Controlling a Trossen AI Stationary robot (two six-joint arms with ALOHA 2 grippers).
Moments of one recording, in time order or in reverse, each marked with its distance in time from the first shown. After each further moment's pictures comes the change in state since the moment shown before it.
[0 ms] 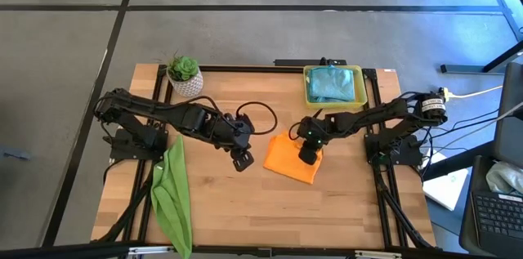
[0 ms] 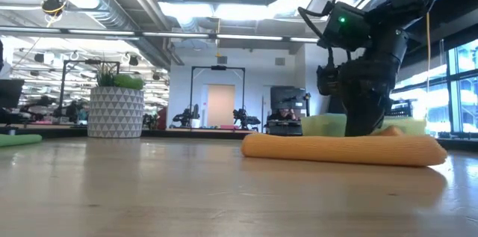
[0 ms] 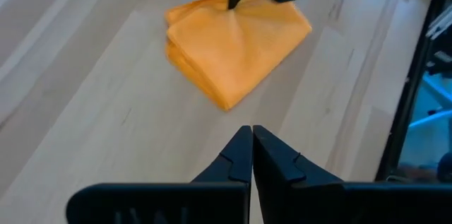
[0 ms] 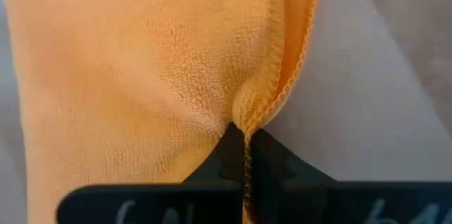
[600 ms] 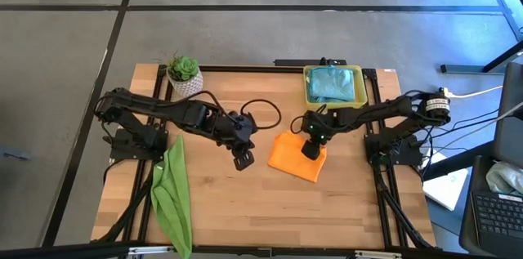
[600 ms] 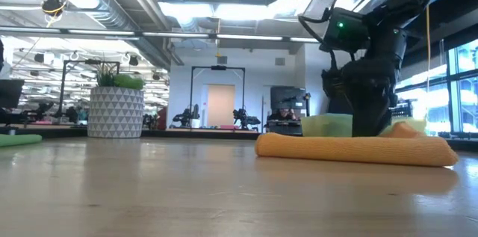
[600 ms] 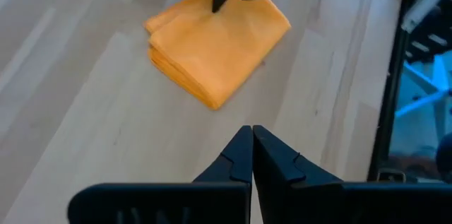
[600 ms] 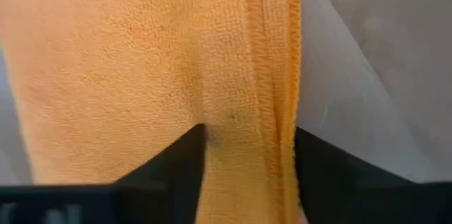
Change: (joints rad) left arm 0.032 0.000 0.000 0.054 0.069 0.119; right arm -0.068 -0.006 -0.007 -0.097 -0.040 0.006
